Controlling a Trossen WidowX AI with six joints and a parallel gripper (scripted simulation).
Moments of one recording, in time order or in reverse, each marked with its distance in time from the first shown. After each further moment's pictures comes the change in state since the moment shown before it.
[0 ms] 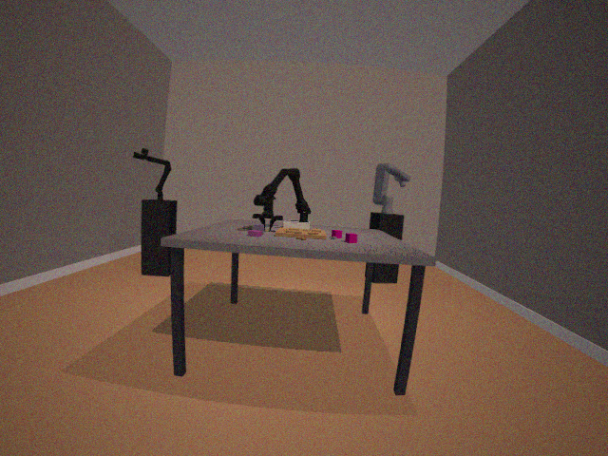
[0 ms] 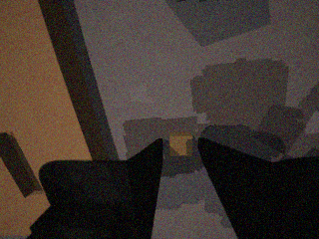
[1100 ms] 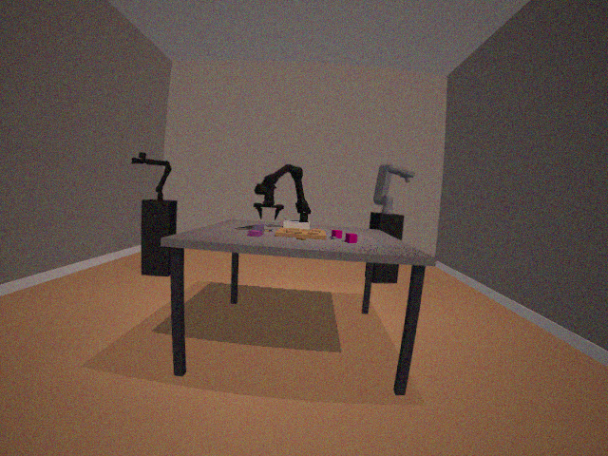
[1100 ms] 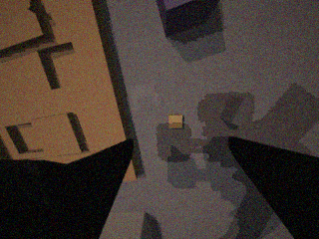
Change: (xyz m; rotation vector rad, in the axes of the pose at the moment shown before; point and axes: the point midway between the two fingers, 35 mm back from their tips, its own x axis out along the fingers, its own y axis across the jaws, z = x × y) arm -0.070 0.001 -0.001 -0.002 0.007 0.004
